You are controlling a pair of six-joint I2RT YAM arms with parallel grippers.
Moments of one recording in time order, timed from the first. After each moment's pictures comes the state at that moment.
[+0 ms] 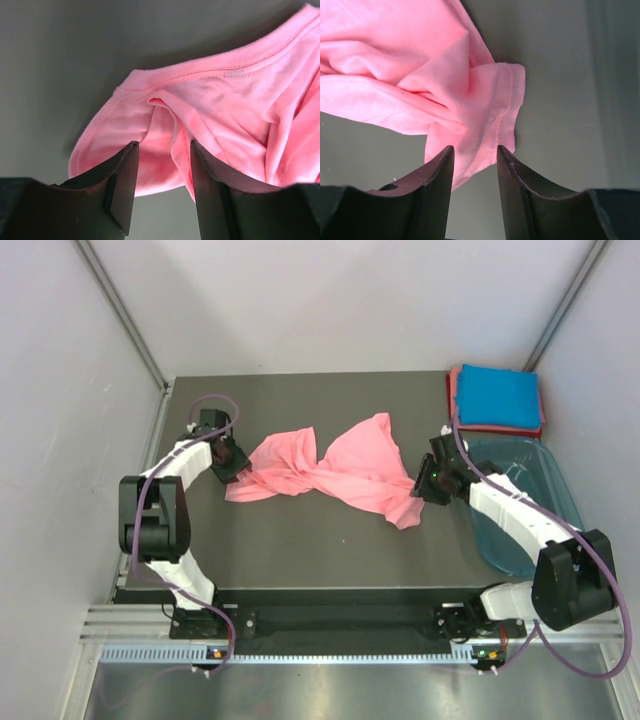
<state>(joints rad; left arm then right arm) -0.03 1.74 1.17 -0.50 0.02 -0.66 0.35 1.32 0.89 -0.56 0.05 0.63</state>
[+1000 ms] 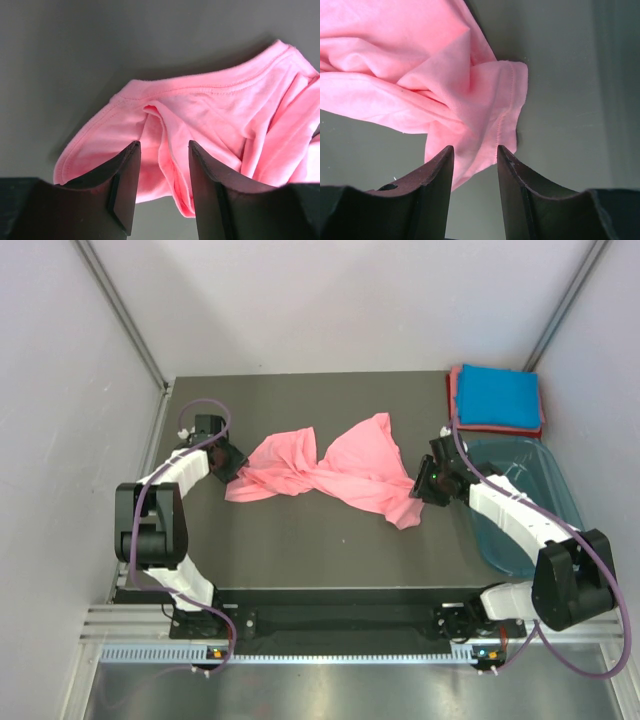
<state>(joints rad) -0.01 1.68 1.07 -0.36 0.01 -0.81 0.35 1.32 0.87 -0.54 0.04 0.63</state>
